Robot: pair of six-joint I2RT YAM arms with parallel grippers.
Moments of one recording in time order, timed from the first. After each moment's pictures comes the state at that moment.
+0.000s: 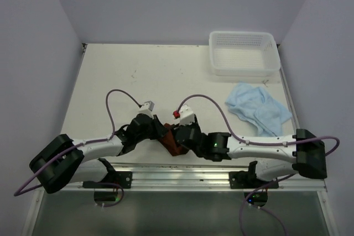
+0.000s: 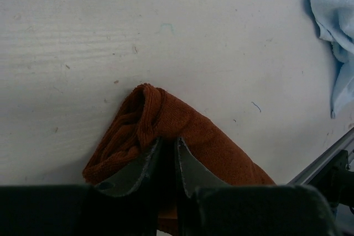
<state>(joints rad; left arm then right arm) -0.76 1.25 0.32 0.32 -0.04 -0.85 1.38 1.33 0.85 -0.24 0.74 0.50</state>
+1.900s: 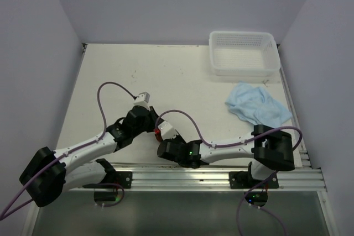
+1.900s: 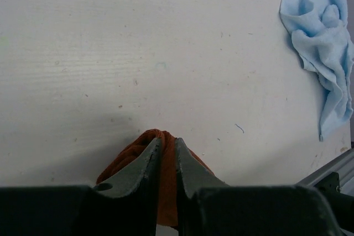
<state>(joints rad) -0.73 1.08 0.46 0.03 -0.12 -0.82 1.39 1.61 0.89 -0.25 0.64 0.49</state>
